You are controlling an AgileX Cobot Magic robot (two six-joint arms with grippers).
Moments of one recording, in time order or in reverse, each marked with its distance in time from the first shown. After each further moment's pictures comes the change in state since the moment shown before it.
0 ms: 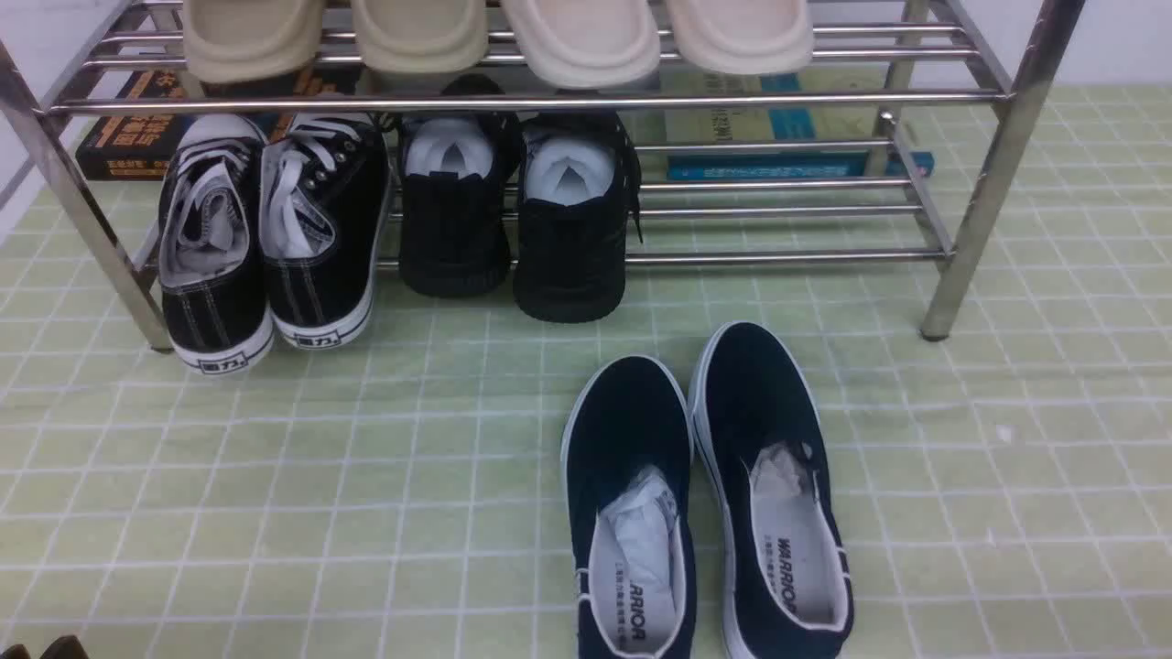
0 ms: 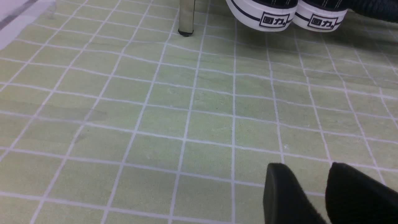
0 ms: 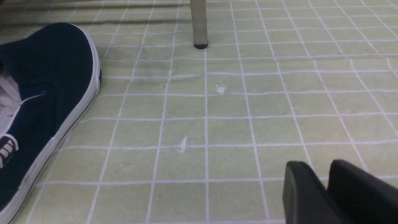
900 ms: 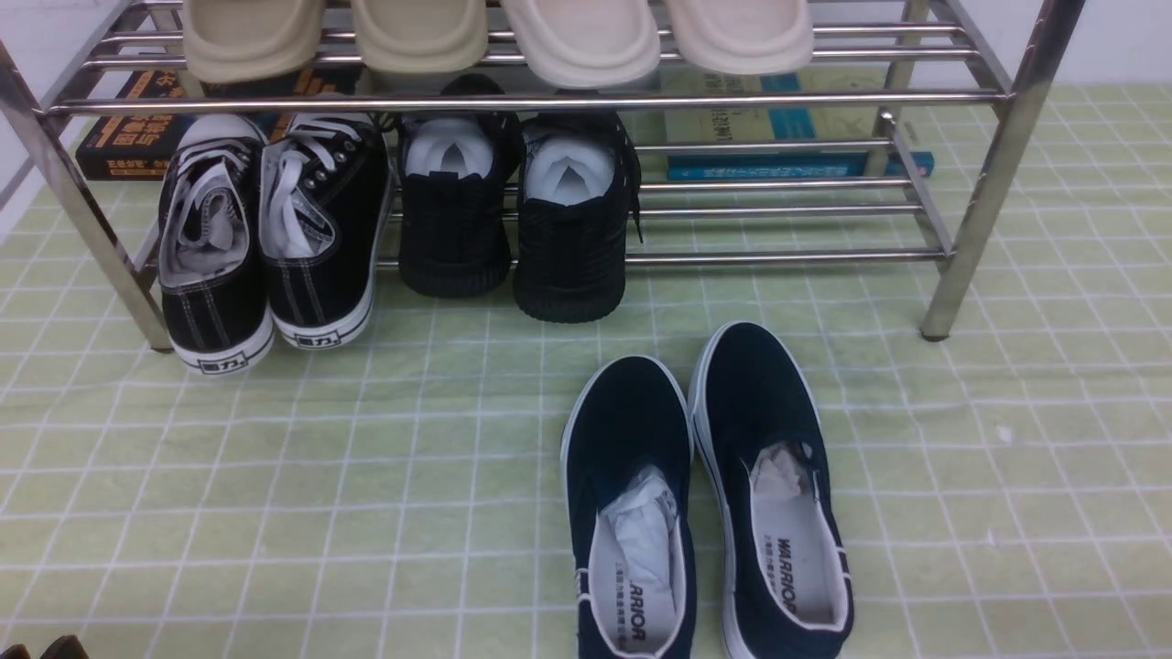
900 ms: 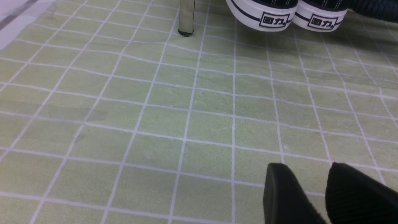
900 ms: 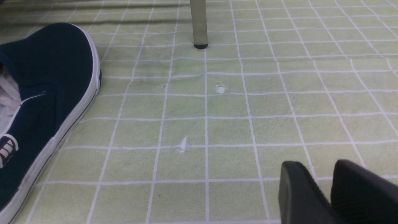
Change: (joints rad) right arm 0.000 0.000 0.000 0.000 0.000 0.000; left arm 0.000 0.000 0.000 0.000 0.000 0.000
